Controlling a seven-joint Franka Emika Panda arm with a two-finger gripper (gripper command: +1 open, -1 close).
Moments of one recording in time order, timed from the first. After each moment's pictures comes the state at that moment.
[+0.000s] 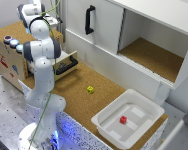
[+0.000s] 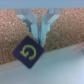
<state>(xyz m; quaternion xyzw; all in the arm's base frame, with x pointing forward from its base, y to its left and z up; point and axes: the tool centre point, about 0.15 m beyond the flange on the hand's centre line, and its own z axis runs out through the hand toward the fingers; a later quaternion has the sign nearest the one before) 0.349 0.423 0.425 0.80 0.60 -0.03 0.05</state>
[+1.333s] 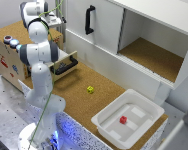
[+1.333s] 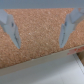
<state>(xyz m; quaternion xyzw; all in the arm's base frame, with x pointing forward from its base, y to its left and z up) 0.328 0.409 0.488 0.80 0.60 0.03 0.03</state>
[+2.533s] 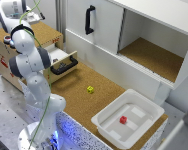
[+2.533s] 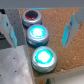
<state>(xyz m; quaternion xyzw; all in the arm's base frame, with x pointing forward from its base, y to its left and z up) 0.140 0.435 0.537 0.79 0.62 0.04 0.01</state>
